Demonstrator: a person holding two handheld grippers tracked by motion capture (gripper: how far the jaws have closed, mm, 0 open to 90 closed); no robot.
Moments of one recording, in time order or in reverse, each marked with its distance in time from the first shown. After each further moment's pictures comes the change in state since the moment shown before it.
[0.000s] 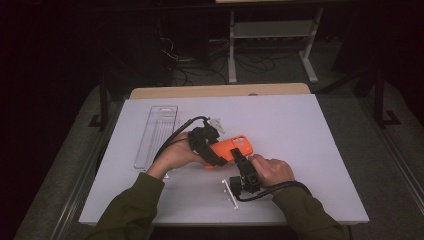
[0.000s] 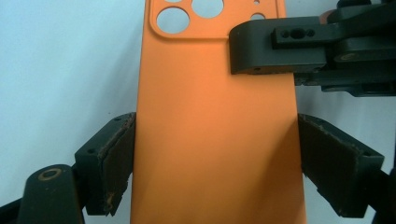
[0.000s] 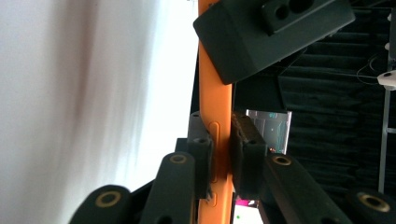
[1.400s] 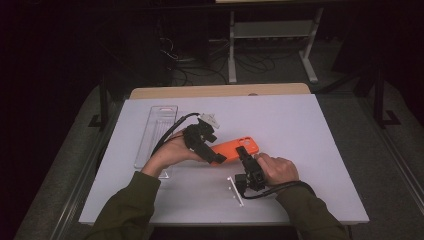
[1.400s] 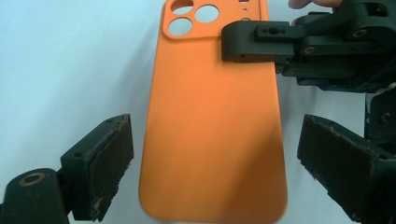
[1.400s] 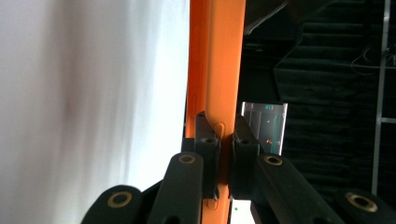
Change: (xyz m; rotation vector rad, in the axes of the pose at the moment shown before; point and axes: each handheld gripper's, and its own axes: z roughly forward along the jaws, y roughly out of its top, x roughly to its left) left arm 0.005 -0.005 -0.016 -0.093 -0.033 -0.035; right arm -0.001 -0.016 0.000 0.022 -0.014 -0.001
